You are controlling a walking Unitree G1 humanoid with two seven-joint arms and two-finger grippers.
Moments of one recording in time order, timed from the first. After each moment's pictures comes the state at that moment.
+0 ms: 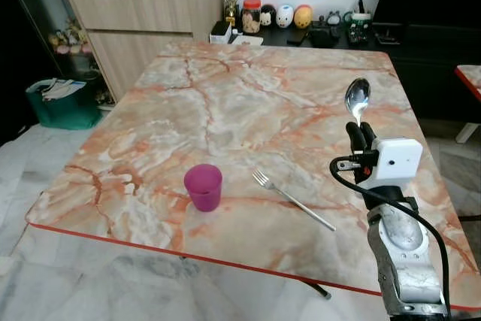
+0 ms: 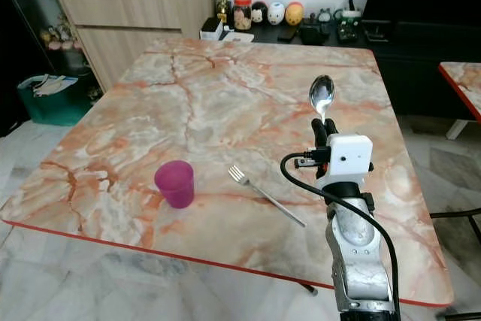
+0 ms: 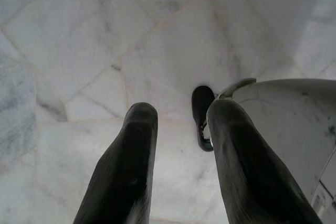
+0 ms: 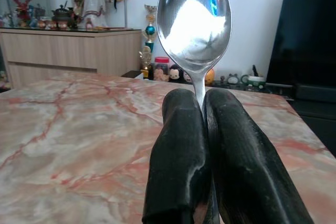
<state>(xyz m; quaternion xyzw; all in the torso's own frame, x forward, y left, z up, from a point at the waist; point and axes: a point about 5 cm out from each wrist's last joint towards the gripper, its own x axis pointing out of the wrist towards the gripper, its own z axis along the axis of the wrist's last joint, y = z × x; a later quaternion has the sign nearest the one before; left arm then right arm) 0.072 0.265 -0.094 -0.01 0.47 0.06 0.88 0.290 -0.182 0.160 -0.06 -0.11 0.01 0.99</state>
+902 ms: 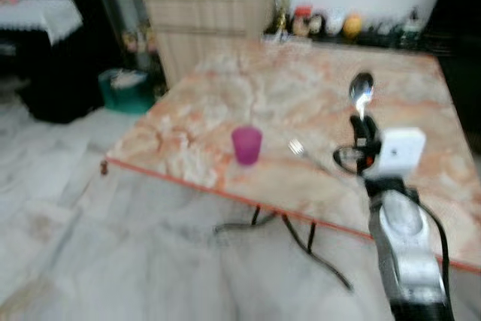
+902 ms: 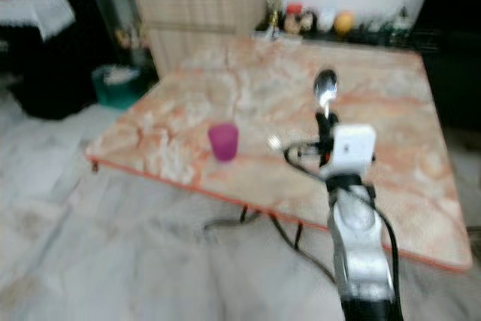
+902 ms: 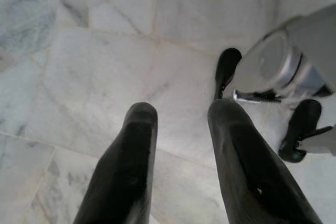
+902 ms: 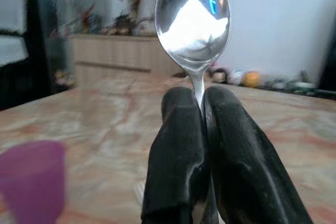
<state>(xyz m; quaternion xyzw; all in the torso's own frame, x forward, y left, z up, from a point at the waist) 0.054 0.264 -0.097 -0.02 0.49 0.07 0.87 0.303 -0.181 0.164 -0.05 -0.12 0.01 0.99</state>
